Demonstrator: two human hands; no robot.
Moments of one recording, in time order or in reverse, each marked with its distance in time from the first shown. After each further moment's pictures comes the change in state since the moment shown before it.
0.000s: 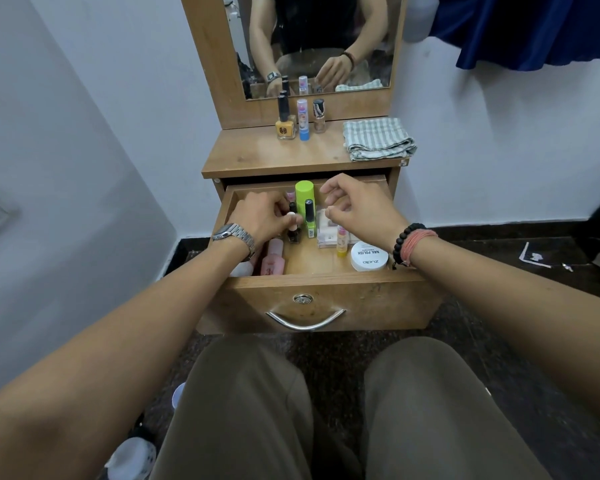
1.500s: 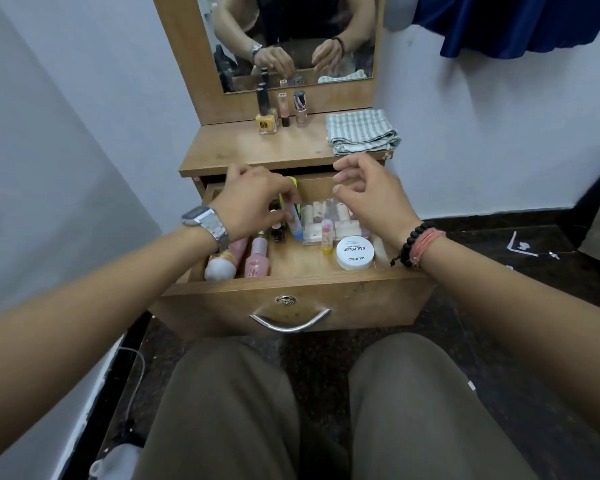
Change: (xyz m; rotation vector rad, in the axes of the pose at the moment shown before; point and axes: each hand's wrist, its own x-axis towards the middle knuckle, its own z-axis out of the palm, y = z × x) left_hand -0.005 0.030 -0.034 0.186 0.031 0.434; right_hand -0.012 0.010 -0.019 0.299 0.213 0.146
